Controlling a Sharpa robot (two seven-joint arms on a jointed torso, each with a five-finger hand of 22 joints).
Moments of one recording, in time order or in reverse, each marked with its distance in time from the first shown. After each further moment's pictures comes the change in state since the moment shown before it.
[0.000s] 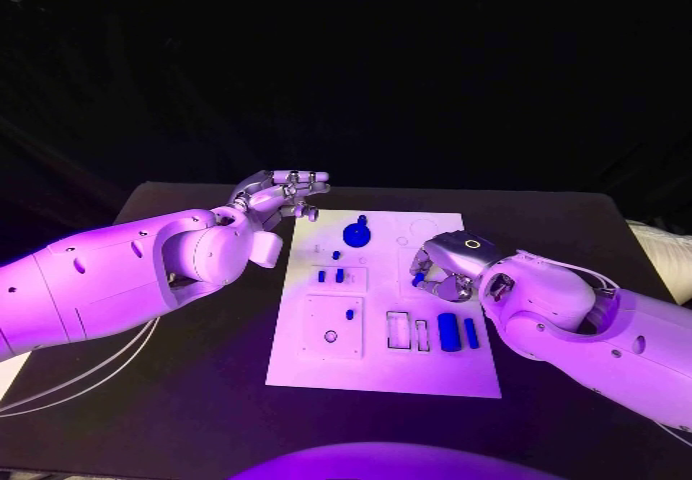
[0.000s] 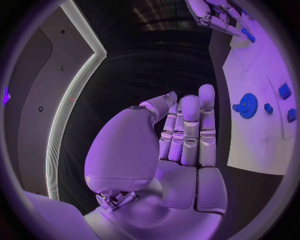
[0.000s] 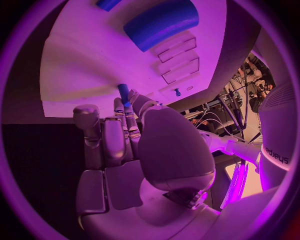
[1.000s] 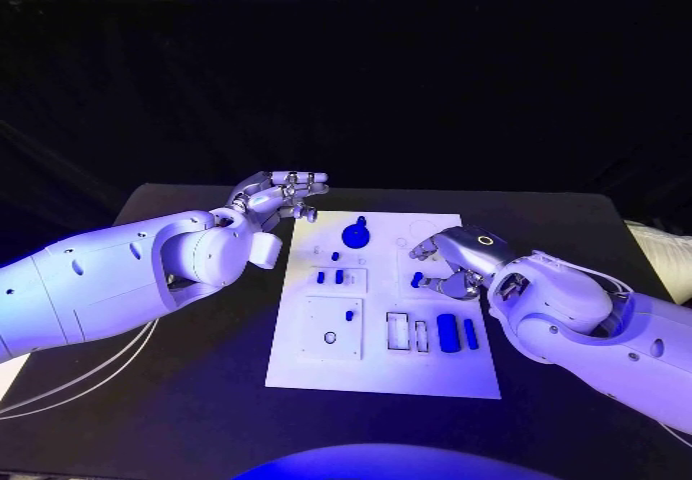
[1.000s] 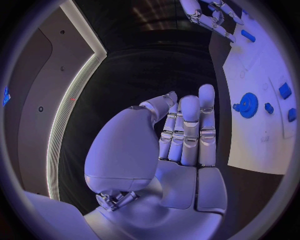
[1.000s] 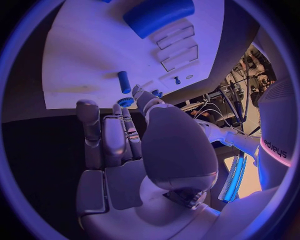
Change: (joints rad) left arm 0.000 -0.003 0.000 0.003 0.001 -0.006 0.003; left_hand 0.000 0.000 0.000 0.000 0.000 0.000 0.000 0.000 0.000 0.000 0.000 0.000 0.000 0.003 0.003 0.001 0.001 0.000 0.000 0.000 0.000 0.000; right arm -0.001 -0.042 0.004 0.032 0.036 -0.101 0.003; right_hand -0.049 -0.050 -0.031 -0.016 0.000 -0.159 0.005 -0.039 -0.020 -0.172 0.011 -0.063 -0.001 0.000 -0.008 -0.037 -0.037 0.000 -0.049 -0.002 -0.041 -0.072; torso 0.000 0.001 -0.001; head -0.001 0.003
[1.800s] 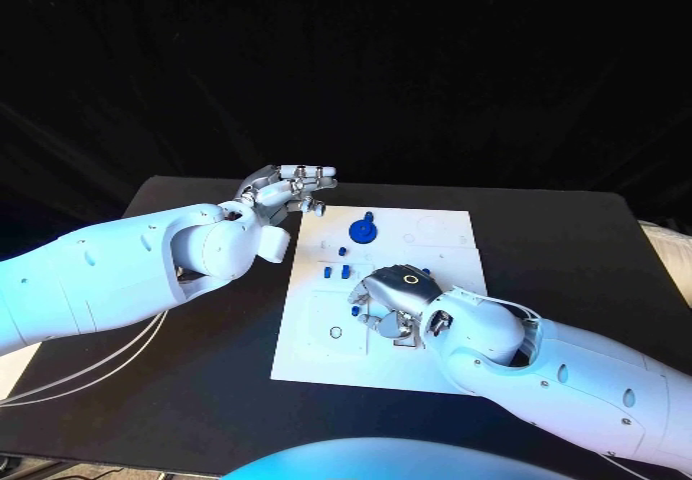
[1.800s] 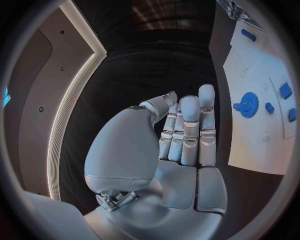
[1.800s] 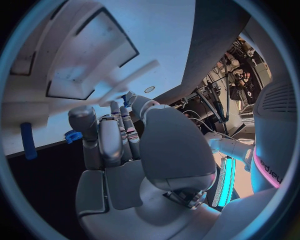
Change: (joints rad) left arm 0.000 0.009 0.001 -0.001 0.000 -0.009 0.005; left_hand 0.000 0.000 0.000 0.000 0.000 0.000 0.000 0.000 0.000 0.000 0.000 0.000 0.000 0.000 0.000 0.003 0.003 0.000 0.000 0.000 0.000 0.000; right arm -0.071 0.224 -0.072 -0.051 -0.007 0.018 0.044; right_hand 0.017 0.017 0.137 -0.016 0.023 0.053 0.054 0.000 0.000 0.074 0.044 -0.003 -0.001 0.000 0.043 0.027 0.050 -0.016 0.043 0.043 0.075 0.083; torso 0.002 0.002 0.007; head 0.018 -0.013
